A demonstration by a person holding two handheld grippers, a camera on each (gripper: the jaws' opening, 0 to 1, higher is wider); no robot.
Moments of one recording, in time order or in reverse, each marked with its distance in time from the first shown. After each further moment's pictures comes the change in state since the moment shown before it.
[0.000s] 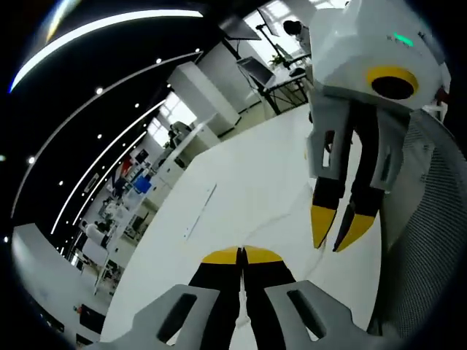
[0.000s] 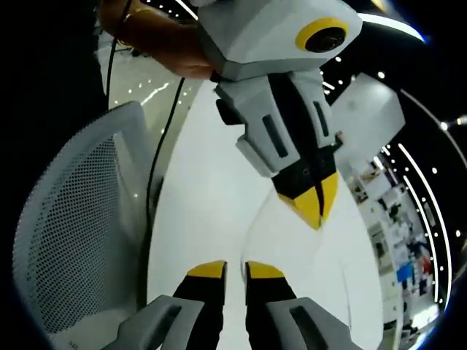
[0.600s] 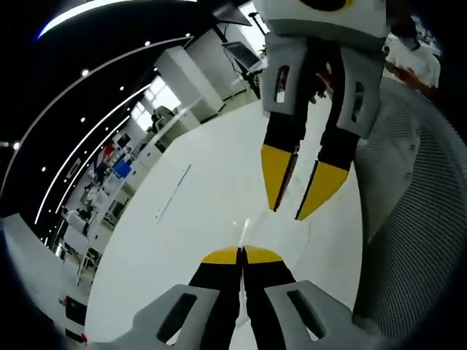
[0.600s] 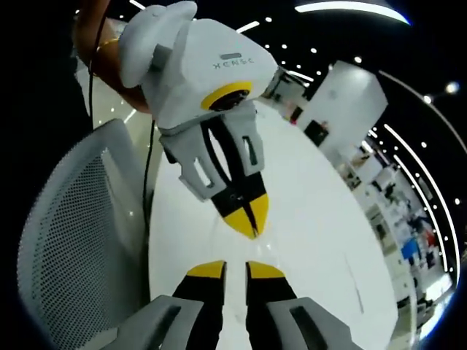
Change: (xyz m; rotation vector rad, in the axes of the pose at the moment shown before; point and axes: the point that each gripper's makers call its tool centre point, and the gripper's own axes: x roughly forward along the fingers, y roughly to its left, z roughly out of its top) left arm 0.015 -0.055 -0.056 -0.042 0.114 -0.142; right arm -0.003 0.004 -0.009 0.164 -0.018 -0.013
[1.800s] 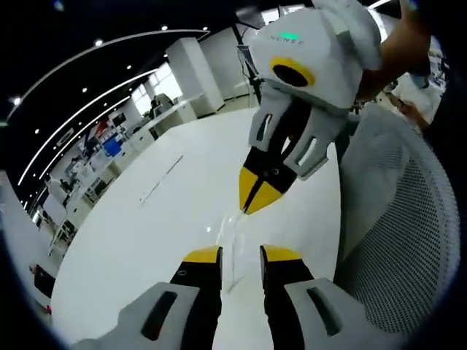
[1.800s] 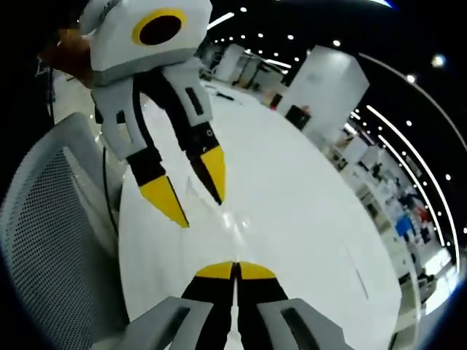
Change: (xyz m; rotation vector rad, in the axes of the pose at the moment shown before) left arm -0.023 -0.011 -0.014 -0.216 -0.009 -0.101; right arm 0.033 -0.040 -0.027 0.124 0.050 -0.123
